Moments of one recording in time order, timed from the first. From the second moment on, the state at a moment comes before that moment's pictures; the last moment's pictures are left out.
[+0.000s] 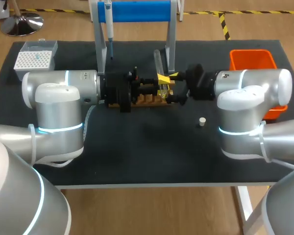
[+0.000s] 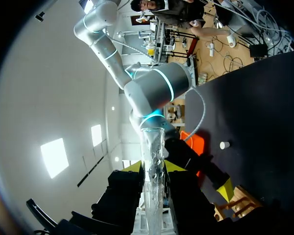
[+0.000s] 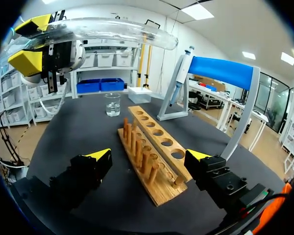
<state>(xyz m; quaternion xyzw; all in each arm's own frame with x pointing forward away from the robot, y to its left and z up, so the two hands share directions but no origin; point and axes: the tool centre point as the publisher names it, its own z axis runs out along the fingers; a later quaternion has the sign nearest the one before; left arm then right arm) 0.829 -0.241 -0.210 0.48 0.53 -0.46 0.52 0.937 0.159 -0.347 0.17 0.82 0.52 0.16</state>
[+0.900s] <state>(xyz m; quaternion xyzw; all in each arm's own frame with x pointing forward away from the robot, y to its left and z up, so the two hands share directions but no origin) 0.829 -0.241 -0.210 0.48 0.53 -0.46 0.52 0.938 0.160 -0.346 0.17 0.82 0.52 0.16</state>
